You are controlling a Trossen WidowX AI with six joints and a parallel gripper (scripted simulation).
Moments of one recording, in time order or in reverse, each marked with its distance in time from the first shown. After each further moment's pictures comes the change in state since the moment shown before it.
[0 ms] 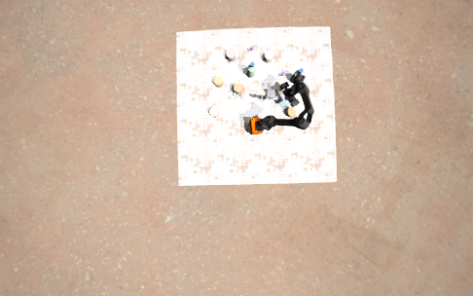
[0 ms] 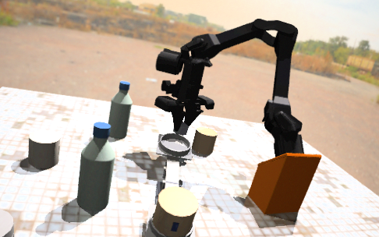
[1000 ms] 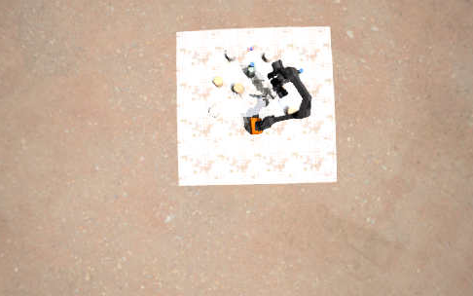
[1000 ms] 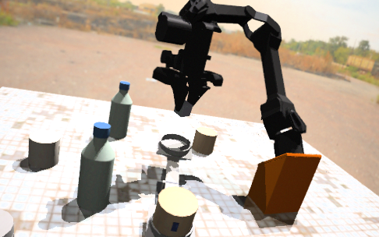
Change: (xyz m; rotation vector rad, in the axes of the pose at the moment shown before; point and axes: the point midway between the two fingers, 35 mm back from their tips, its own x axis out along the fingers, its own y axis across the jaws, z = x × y) arm -0.094 0.086 -0.079 -0.009 0.003 0.010
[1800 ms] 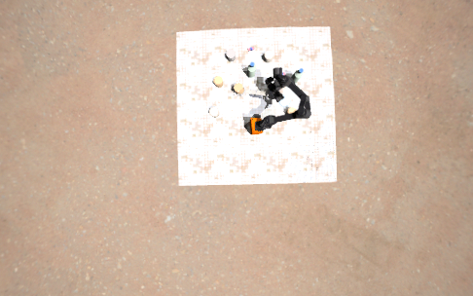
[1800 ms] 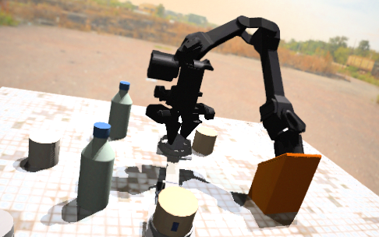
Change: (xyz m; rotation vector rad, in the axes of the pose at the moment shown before) arm 0.089 0.001 -0.001 0.012 -0.008 0.004
